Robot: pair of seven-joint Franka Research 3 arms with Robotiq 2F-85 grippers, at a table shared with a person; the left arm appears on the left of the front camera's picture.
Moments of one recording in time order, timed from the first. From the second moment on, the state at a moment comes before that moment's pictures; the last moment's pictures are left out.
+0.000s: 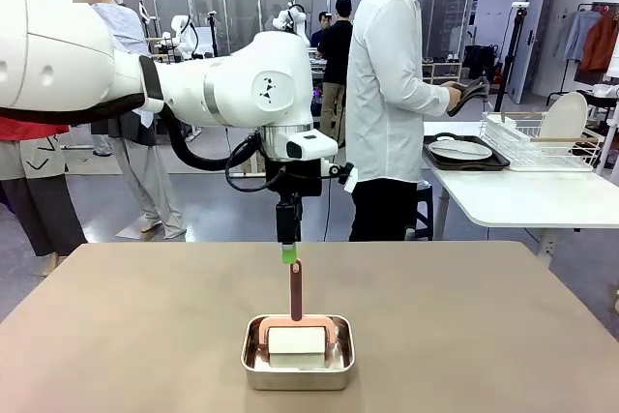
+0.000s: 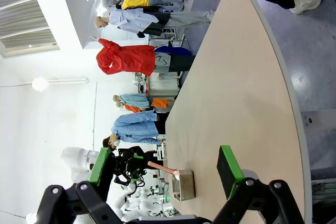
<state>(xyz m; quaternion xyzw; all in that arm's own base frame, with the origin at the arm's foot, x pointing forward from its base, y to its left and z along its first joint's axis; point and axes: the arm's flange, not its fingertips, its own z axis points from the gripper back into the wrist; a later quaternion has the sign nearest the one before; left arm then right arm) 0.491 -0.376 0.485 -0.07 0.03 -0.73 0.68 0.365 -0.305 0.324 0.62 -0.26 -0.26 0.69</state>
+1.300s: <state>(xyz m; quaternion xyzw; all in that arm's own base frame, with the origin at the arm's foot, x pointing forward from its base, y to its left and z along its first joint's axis) 0.519 -0.381 0.413 -0.13 0.08 -0.71 0.68 0.365 -0.305 0.324 0.62 -0.26 -0.26 0.69</state>
